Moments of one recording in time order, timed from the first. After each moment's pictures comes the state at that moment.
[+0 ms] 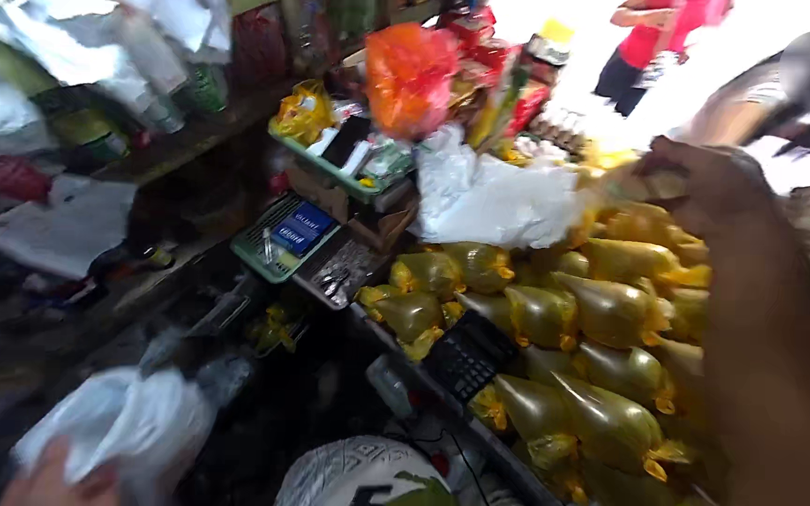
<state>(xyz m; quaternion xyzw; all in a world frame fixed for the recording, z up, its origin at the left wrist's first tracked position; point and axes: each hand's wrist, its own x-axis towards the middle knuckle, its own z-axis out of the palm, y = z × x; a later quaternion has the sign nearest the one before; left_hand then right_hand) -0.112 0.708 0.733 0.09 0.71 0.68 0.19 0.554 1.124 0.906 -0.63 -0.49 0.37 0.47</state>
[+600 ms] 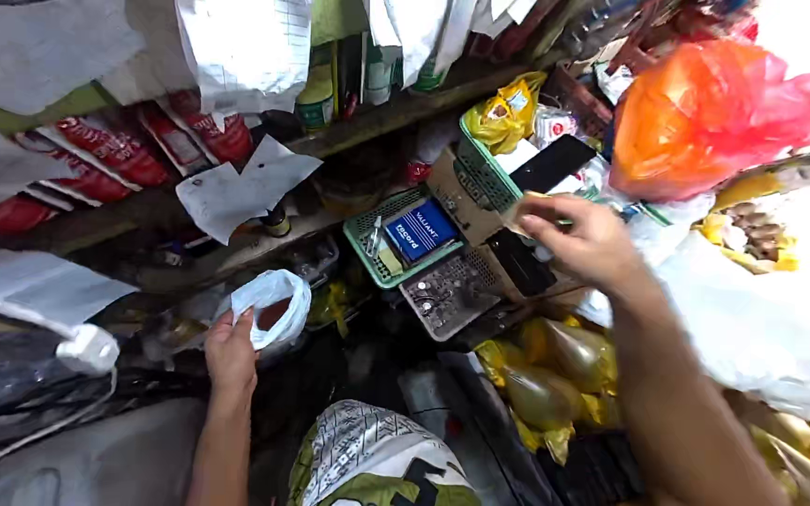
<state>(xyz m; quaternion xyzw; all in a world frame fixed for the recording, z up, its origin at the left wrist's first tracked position) -0.273 0.869 0.666 0.11 0.77 0.59 0.23 0.092 1.183 0.840 -0.40 -0.87 0.23 0.16</state>
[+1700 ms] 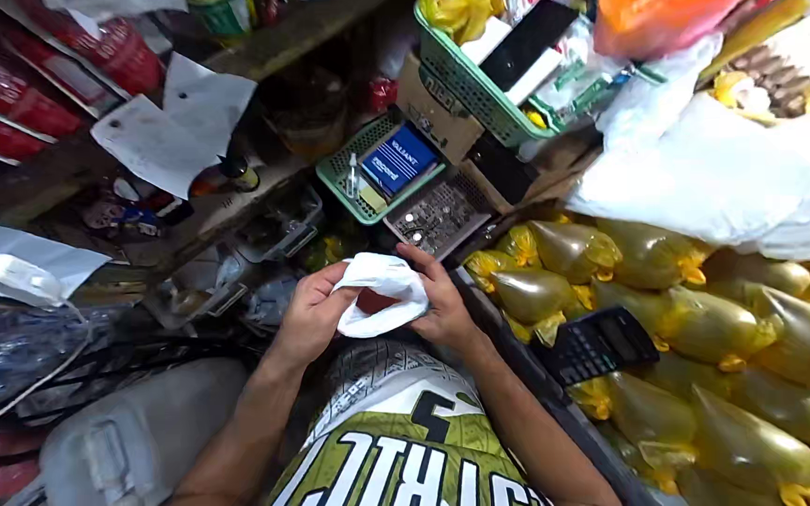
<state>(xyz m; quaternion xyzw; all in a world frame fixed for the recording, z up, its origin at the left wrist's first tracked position) -0.136 0.876 0.747 0.42 0.52 0.53 0.53 0.083 0.960 0.662 -0.25 -0.78 0.43 0.37</state>
